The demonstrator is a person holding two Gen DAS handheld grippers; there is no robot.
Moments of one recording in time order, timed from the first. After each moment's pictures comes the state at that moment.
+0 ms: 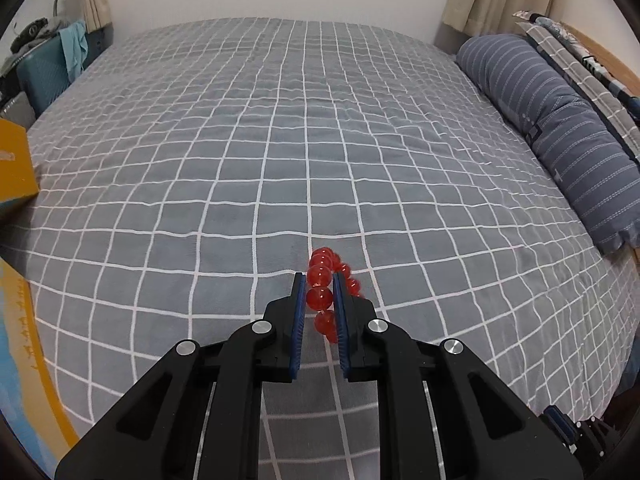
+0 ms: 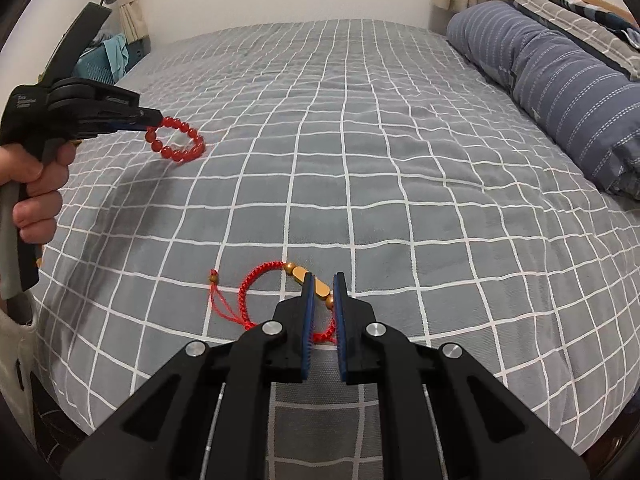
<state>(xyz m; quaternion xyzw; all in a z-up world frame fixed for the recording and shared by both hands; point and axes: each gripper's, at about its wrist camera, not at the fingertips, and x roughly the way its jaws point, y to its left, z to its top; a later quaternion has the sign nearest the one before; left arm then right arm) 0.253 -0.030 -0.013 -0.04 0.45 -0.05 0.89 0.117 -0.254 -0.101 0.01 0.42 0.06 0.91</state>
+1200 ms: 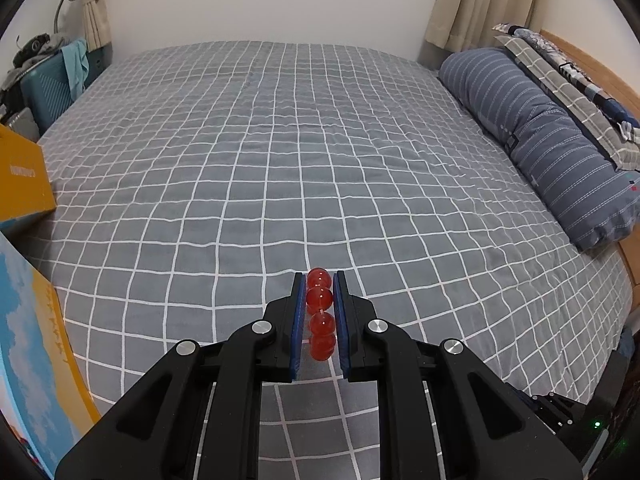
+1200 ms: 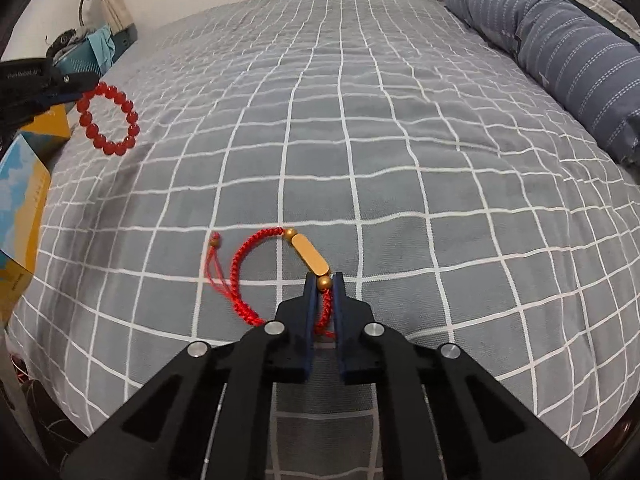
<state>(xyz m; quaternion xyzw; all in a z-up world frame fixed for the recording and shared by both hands) 0.215 -0.024 0.031 -0.03 0.43 -0.07 0.90 0.135 -0.253 -0.122 0.03 0.47 0.05 0.88</state>
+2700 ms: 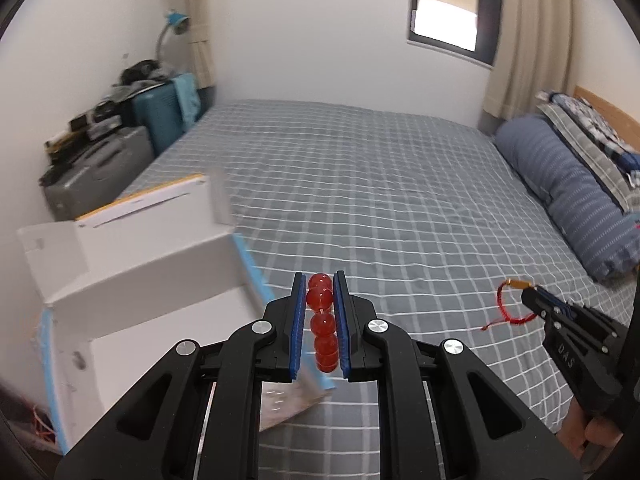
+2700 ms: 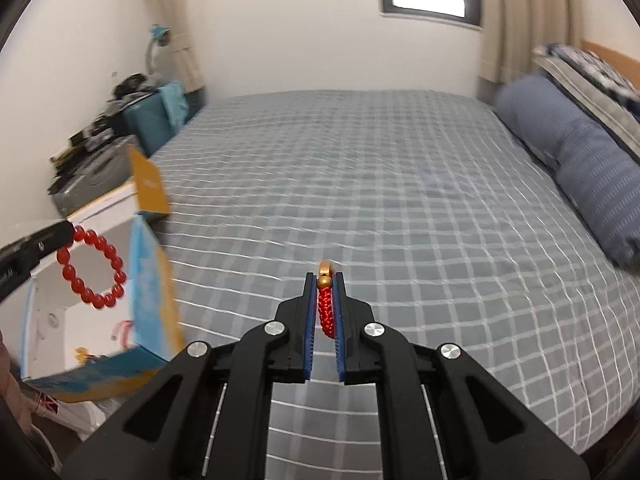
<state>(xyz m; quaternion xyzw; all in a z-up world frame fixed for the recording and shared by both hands) 0.054 0.142 0.162 -0.04 0.34 0.06 0.94 0.106 -0.077 0.067 0.02 0.34 0.11 0.93</state>
